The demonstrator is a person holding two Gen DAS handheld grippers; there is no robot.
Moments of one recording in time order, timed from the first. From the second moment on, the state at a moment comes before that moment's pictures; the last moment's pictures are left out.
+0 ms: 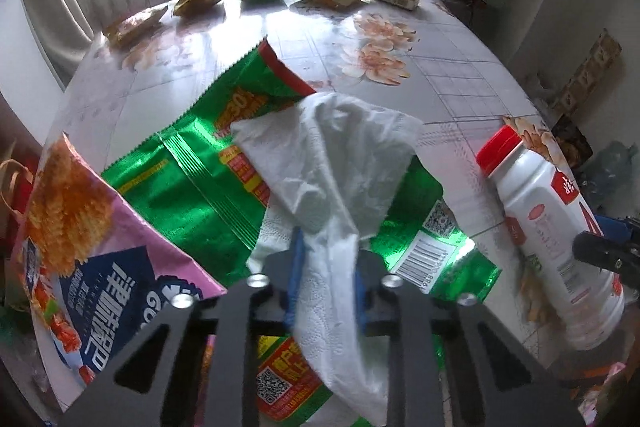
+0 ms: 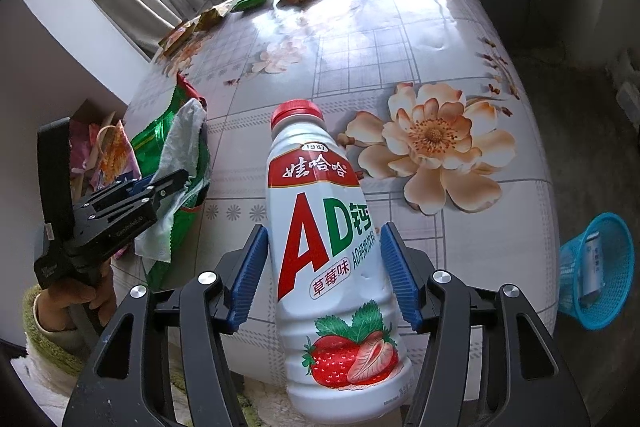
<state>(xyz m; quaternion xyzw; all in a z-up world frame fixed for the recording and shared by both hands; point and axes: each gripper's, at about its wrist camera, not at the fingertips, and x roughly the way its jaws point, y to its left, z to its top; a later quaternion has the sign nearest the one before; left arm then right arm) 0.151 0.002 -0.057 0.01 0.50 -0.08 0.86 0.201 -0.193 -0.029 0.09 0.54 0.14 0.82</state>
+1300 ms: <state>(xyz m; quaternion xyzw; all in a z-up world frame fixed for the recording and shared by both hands) 0.126 -0.022 -0.020 0.08 0.42 -0.09 0.90 0.213 -0.183 -0.033 0.08 0.55 0.15 0.82</state>
